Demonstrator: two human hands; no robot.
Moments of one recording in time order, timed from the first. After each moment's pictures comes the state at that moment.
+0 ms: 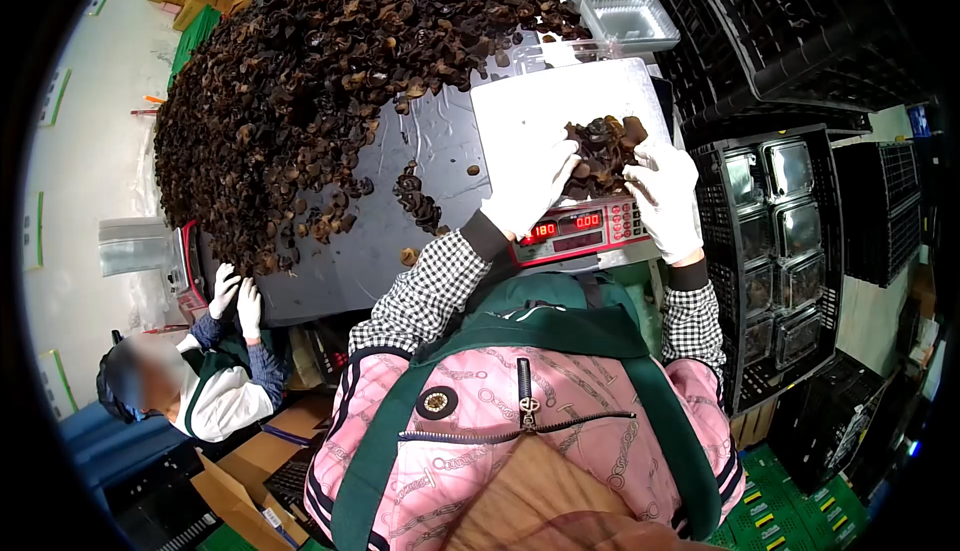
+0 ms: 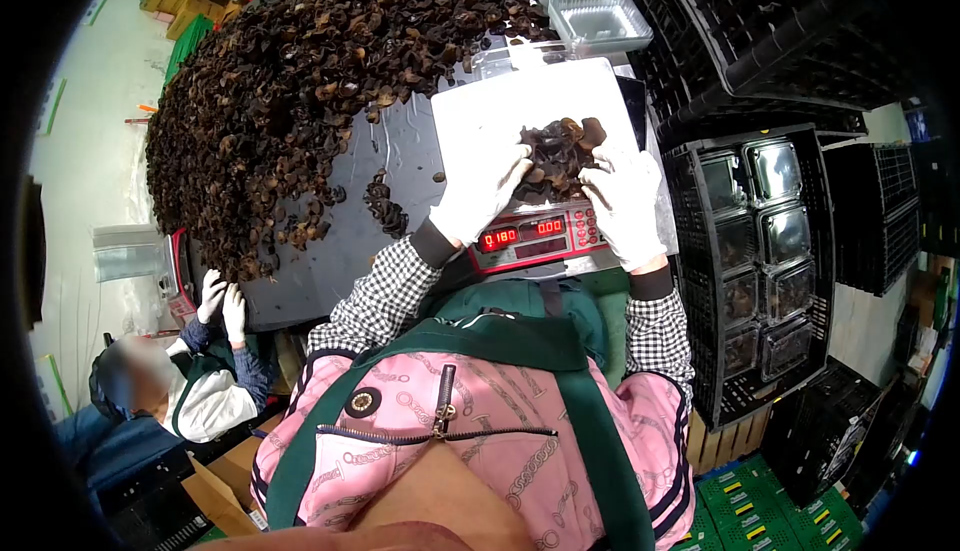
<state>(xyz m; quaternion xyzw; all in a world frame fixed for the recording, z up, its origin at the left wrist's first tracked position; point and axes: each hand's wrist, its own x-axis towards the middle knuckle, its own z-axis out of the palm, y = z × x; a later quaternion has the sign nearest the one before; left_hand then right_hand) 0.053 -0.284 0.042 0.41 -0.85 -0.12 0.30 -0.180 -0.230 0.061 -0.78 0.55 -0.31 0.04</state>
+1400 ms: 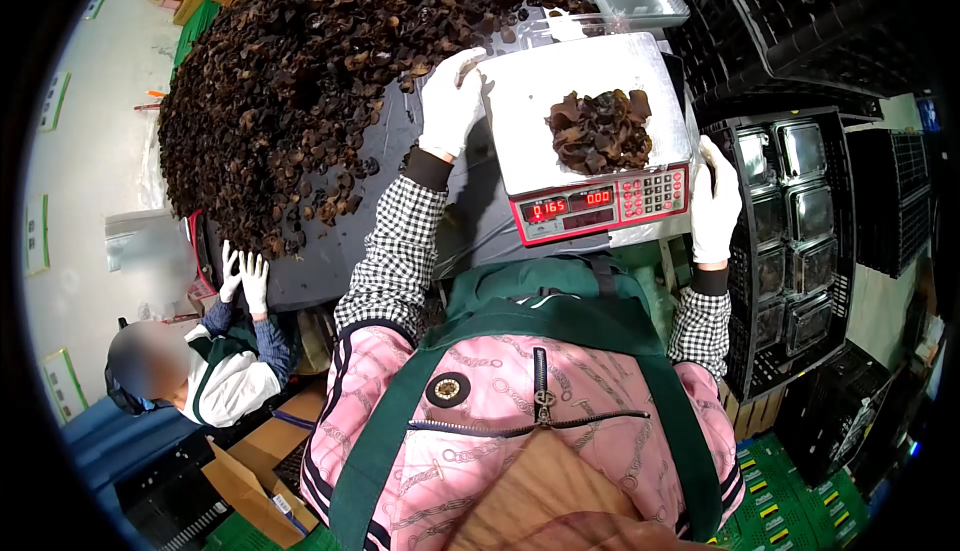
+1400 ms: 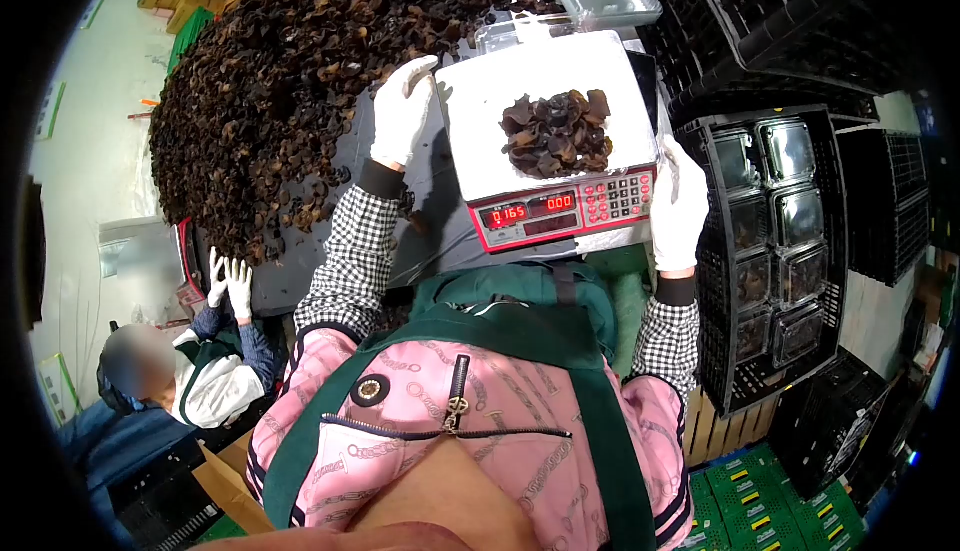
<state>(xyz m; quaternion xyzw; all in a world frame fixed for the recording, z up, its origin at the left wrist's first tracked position) 0.131 -0.352 0.043 0.53 -0.64 -0.34 0.44 -0.215 -0.191 0.031 -0.58 0.67 -0.45 0.11</state>
